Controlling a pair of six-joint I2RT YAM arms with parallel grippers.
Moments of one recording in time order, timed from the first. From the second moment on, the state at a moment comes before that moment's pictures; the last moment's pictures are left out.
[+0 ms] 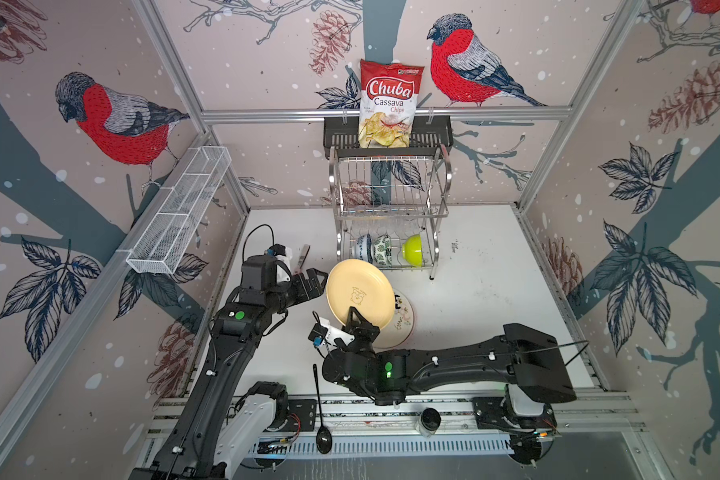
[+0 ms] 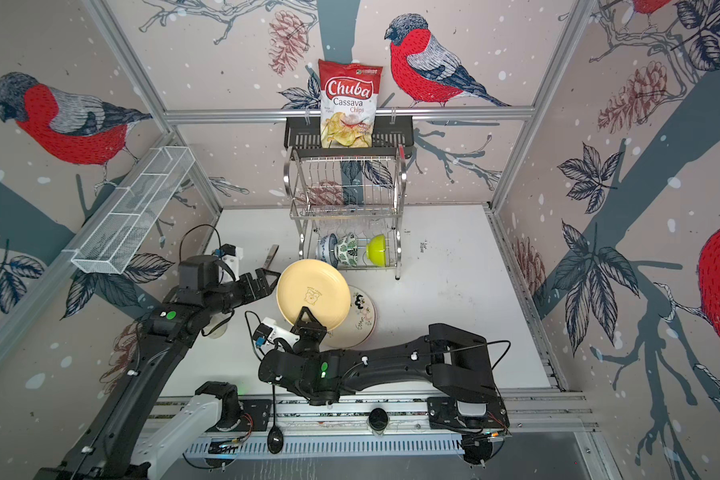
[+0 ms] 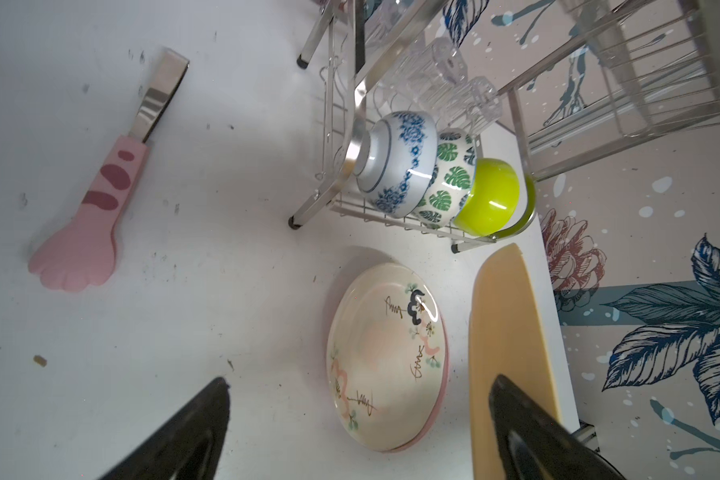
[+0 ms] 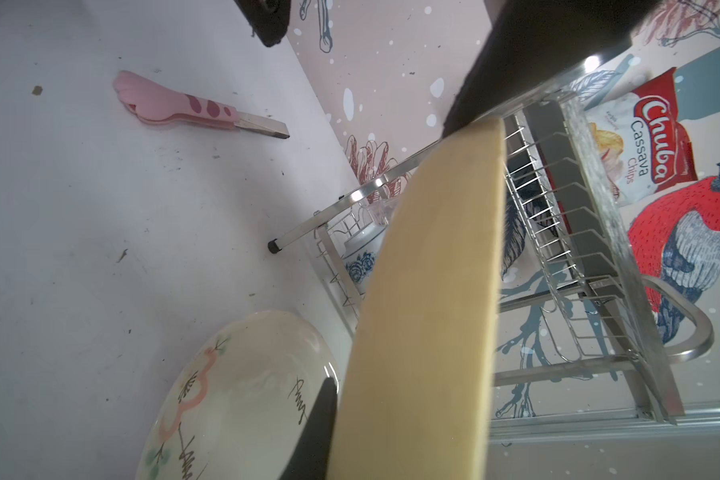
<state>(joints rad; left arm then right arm) -0.16 0.86 0.90 -0.68 0.37 -0.51 1.57 1.81 1.24 -0.09 1.17 -0.39</state>
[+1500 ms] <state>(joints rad) -0.28 0.91 0.79 -0.41 0.50 -0.60 1.49 1.67 1.14 0.05 0.92 -0.31</state>
